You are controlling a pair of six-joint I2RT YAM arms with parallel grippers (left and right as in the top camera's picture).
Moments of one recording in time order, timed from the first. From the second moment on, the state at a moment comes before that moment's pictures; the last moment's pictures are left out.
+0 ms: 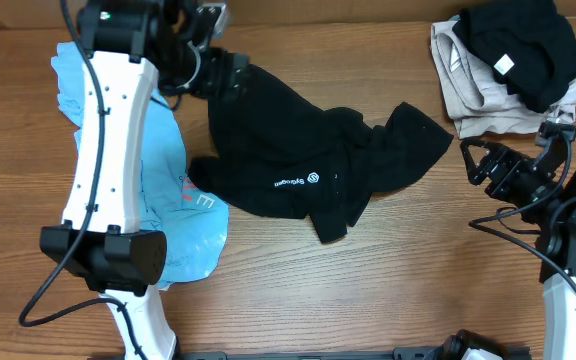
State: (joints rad) left arm -0.14 2.04 2.38 -1.56 0.34 0.01; right arm -0.38 1.02 0.88 -0.51 -0.70 0.25
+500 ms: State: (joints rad) left arm -0.13 1.70 2.23 -1.68 0.11 -0.03; right arm -0.36 1.02 0.88 -0.53 -0.70 0.25
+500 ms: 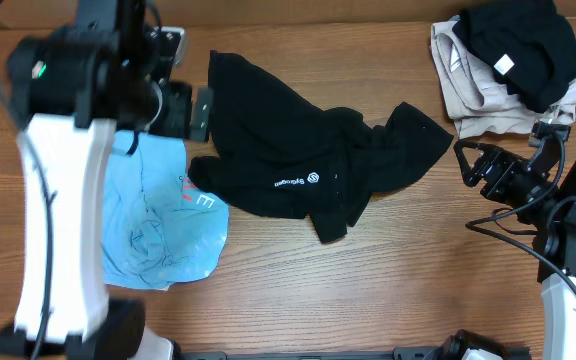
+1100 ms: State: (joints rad) left arm -0.11 1.37 1.25 -1.06 -0.03 -0.27; right arm -0.36 1.02 0.88 -0.53 -0.70 0.25
